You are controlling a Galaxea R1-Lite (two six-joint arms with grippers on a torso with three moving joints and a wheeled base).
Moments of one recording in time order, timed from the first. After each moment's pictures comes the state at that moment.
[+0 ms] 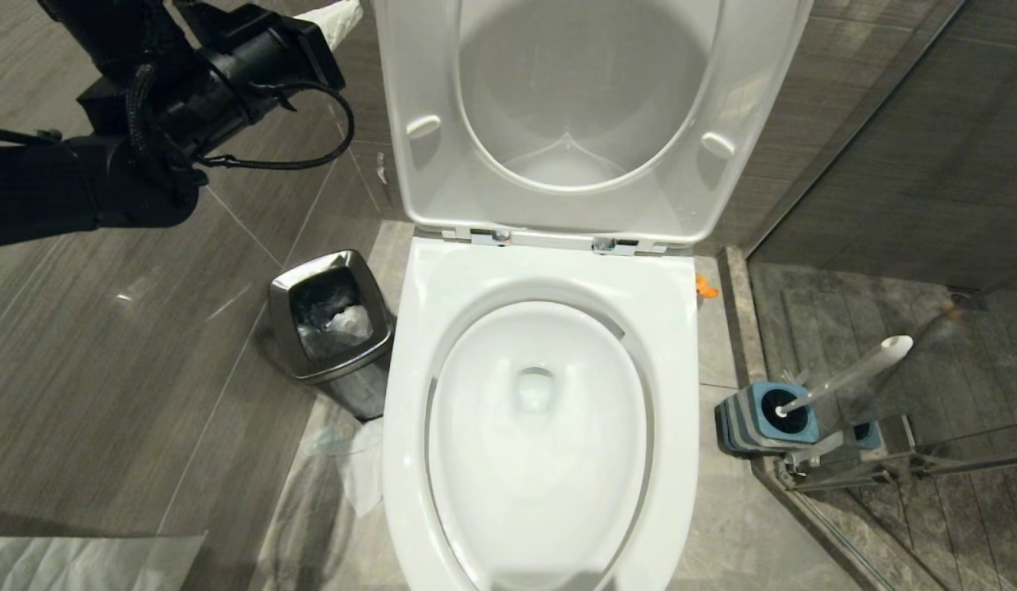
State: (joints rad) left arm -0.19 2.02 -1.90 -0.65 -0.49 -0.03; right arm 0.01 0.00 0.00 0.01 0.00 -0.04
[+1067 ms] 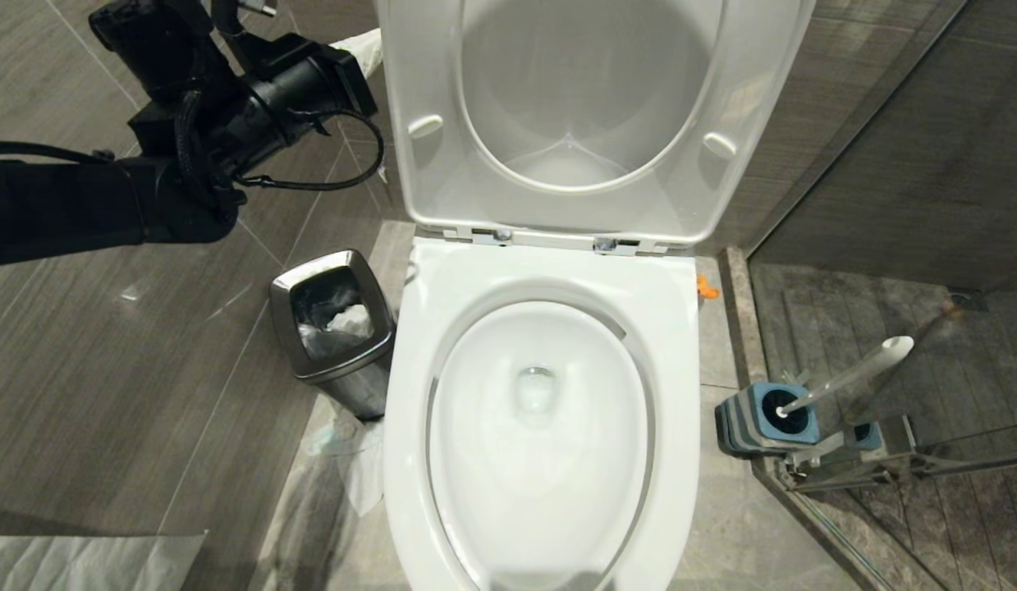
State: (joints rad) left arm -0.26 2.06 -1.88 -0.67 -0.56 0.00; right arm 0.01 0.00 0.00 0.01 0.00 -0.04
